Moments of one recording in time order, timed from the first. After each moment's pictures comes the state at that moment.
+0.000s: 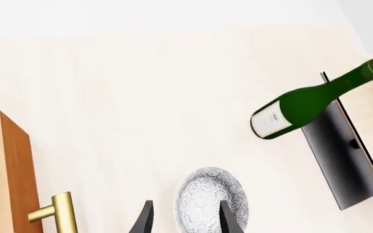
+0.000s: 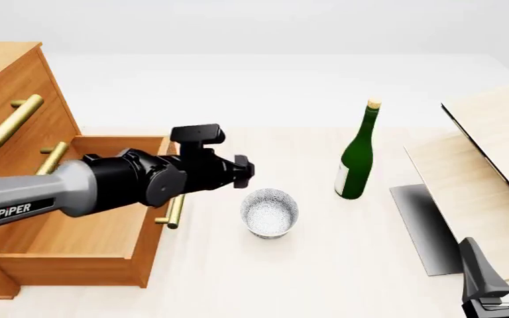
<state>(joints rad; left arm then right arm) -0.58 1.69 -1.04 0.06 -0.40 0.00 0.01 0.00 0.00 0.01</state>
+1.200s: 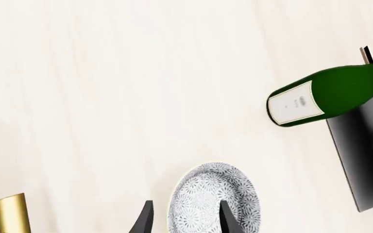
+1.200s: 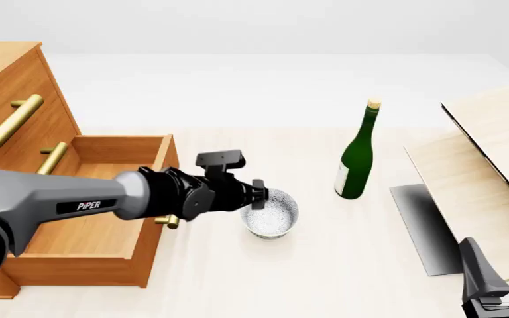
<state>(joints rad) -0.63 1.89 -1.09 0.04 -0.48 0.00 0.01 0.00 0.00 0.01</state>
